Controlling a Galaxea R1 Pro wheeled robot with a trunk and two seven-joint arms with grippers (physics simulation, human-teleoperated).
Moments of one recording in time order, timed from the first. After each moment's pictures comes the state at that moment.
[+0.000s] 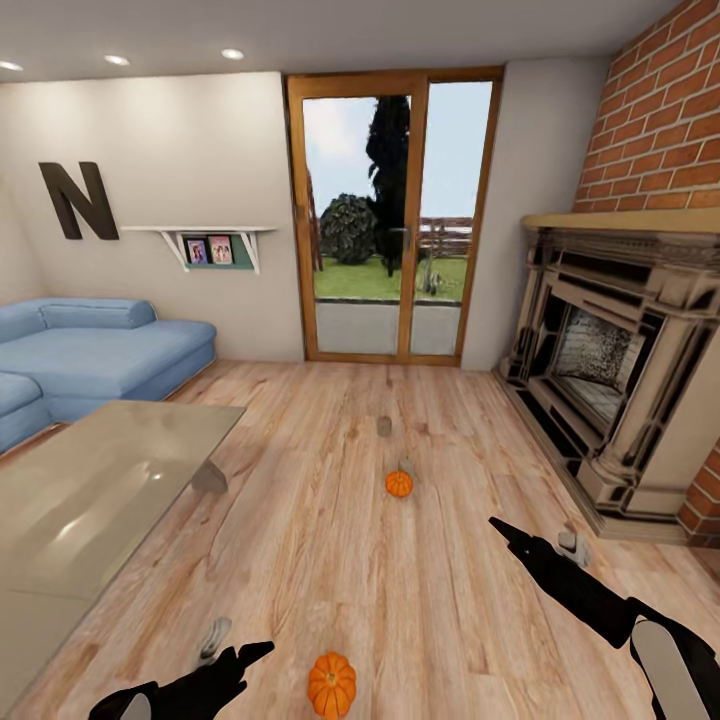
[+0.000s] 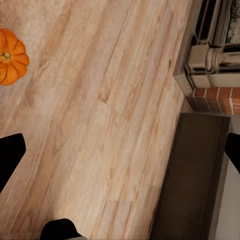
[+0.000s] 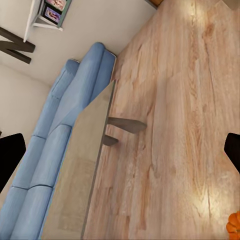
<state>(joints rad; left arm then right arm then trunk) -0.30 0.13 0.13 -0.59 0.59 0.63 -0.60 -0.16 -0.13 -0.31 -1.43 -0.85 0.75 0.41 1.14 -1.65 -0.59</state>
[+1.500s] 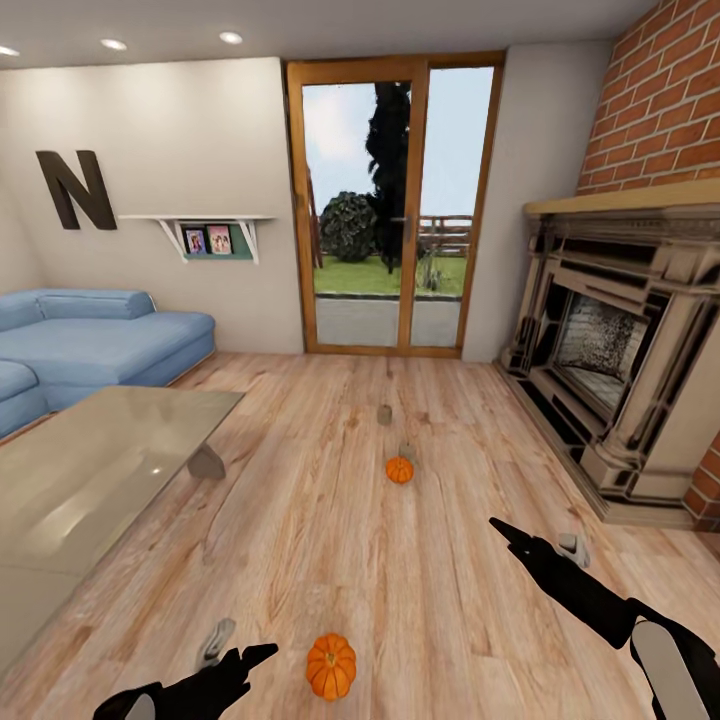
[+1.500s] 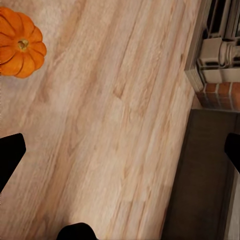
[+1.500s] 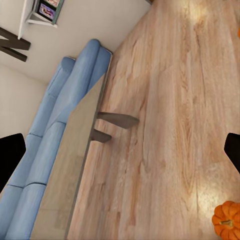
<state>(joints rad) -0.30 0.12 0.12 -0.59 0.58 0.63 -0.60 -0.16 -0.13 -0.31 -1.42 -0.86 0.75 0.41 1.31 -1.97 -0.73</state>
